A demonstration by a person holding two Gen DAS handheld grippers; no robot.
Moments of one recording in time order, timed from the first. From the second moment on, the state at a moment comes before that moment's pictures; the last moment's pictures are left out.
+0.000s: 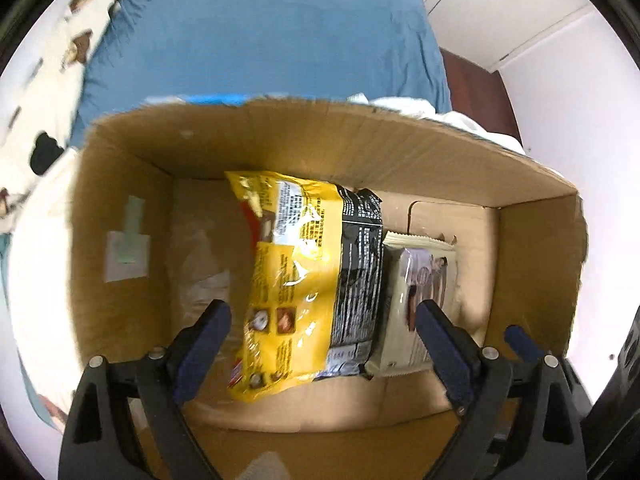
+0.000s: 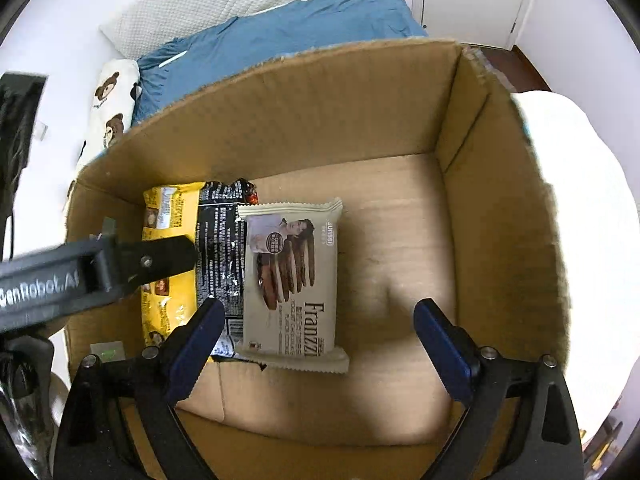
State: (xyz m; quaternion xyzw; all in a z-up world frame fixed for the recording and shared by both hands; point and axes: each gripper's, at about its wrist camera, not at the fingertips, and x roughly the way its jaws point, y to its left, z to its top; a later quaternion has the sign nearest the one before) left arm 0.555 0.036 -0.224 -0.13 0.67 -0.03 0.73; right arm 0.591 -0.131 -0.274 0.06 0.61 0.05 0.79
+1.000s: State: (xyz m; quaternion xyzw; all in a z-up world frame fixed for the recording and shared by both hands) left arm 0.344 0.080 -0.102 -0.09 0.52 0.02 0.85; right arm 0.408 -0.128 -0.138 0.03 0.51 0.09 0.86
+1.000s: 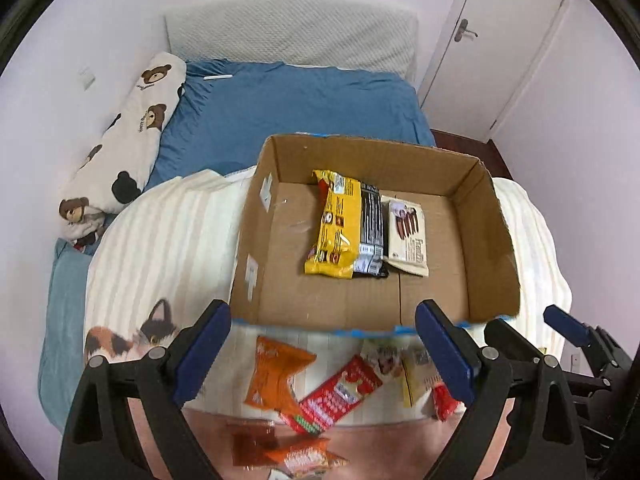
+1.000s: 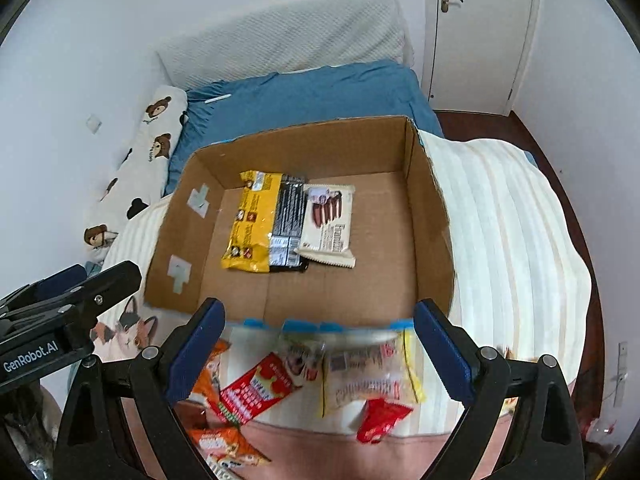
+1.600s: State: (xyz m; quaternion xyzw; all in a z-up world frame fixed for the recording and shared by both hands) left arm 0.206 0.173 -0.213 -0.12 0.60 0.17 0.77; right arm 0.291 -0.055 -0.288 0.06 0.67 0.18 0.72
